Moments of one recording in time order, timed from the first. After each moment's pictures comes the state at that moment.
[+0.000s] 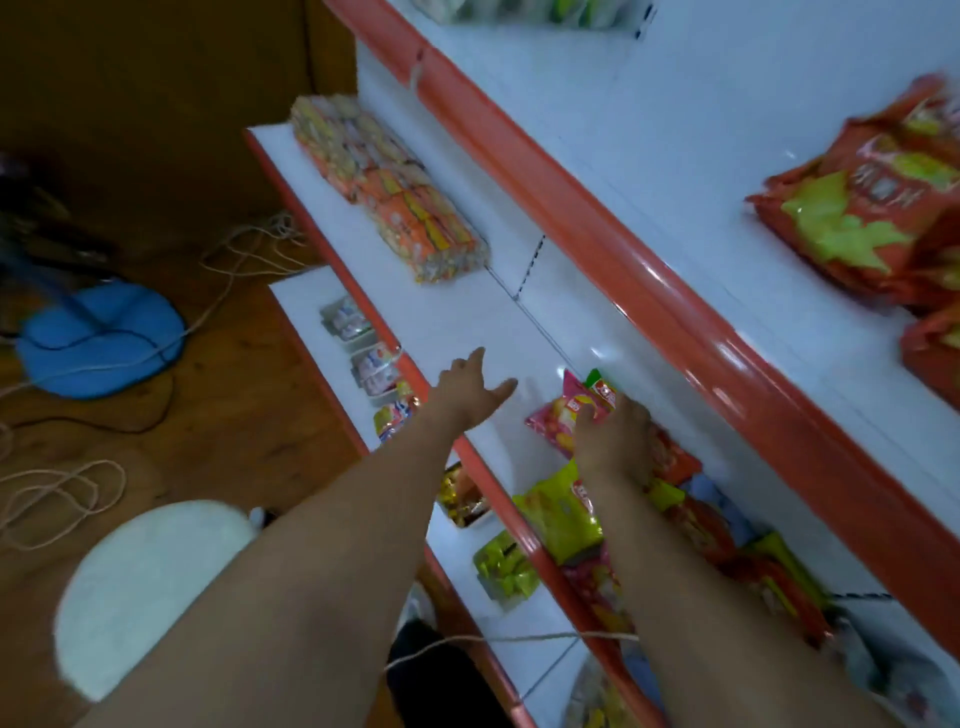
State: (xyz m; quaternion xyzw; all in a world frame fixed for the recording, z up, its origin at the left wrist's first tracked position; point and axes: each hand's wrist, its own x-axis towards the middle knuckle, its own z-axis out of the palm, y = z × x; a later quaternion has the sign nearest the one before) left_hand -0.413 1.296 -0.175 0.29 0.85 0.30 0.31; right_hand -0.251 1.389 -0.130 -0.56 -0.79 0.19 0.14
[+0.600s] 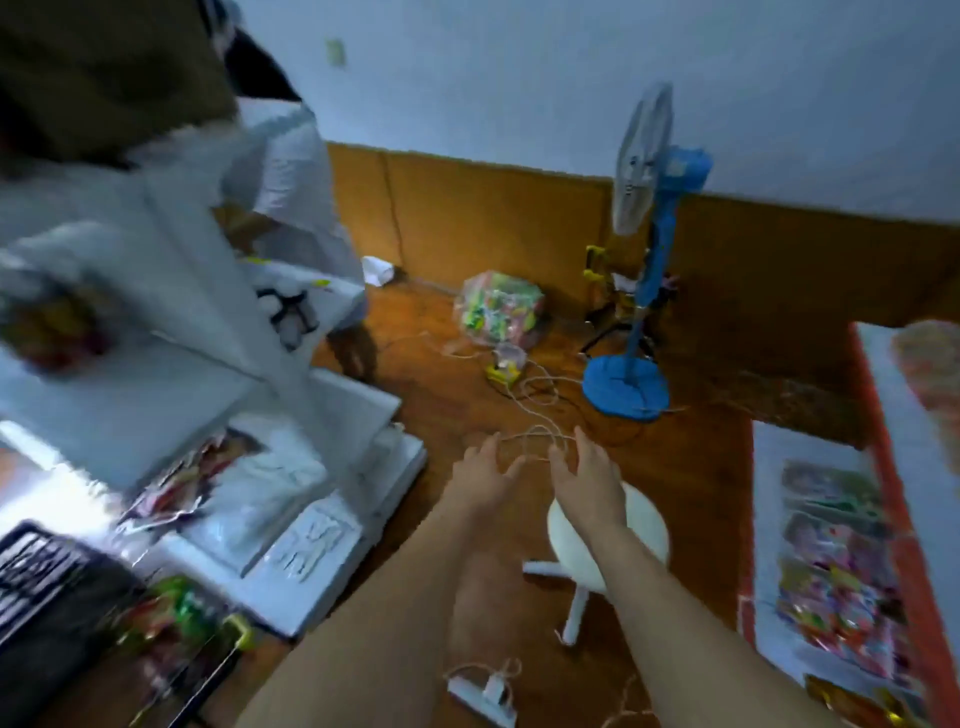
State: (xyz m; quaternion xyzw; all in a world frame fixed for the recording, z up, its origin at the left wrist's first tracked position) left_hand -0.164 0.681 -0.049 -0.24 0.90 0.36 0.07; right_hand -0.205 0.831 -0.028 0.07 -0.94 0.33 -0.12
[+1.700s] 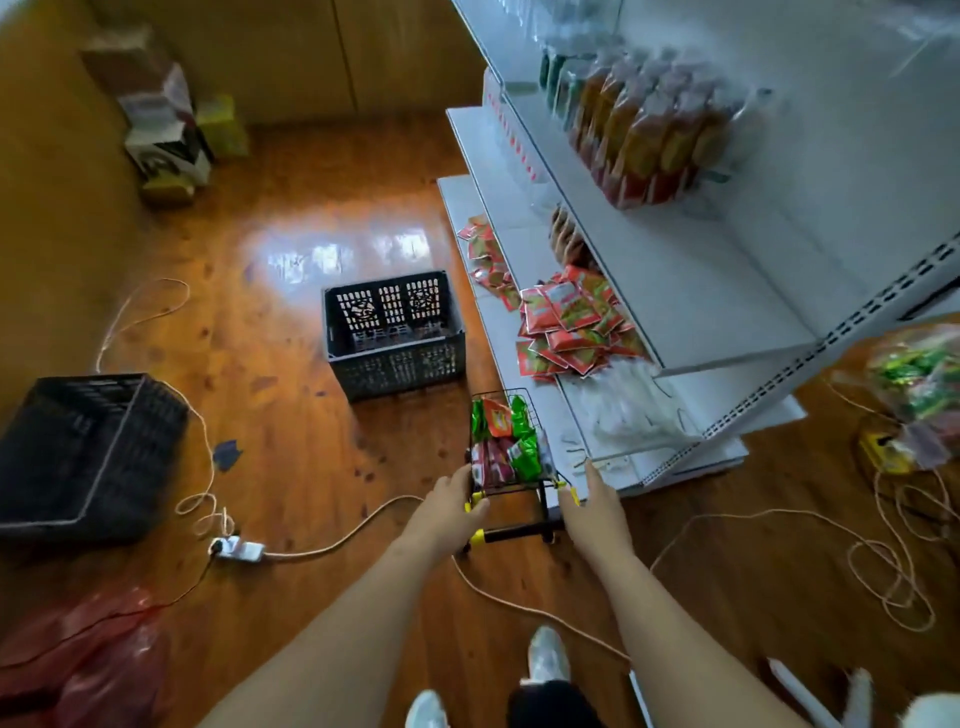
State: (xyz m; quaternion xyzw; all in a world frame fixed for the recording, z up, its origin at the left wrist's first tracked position) left_hand 0.359 0.290 -0.164 -0.58 0.69 0.43 0.05; right_hand 0.163 0.357 -0.154 0.36 -0.83 0.19 -0.38
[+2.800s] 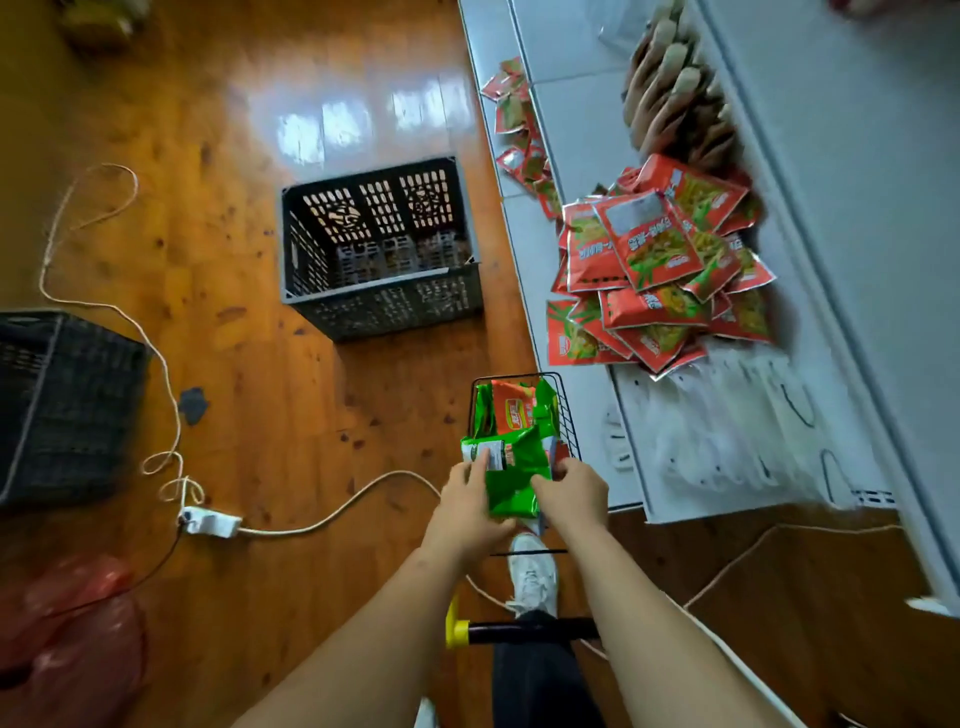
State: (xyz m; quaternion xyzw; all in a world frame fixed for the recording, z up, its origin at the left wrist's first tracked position) left_hand 0.249 0.107 -0.390 -0.63 0.62 0.46 0.10; right_hand 0.106 0.115 -0.391 0.31 -0.84 0.11 -0.44
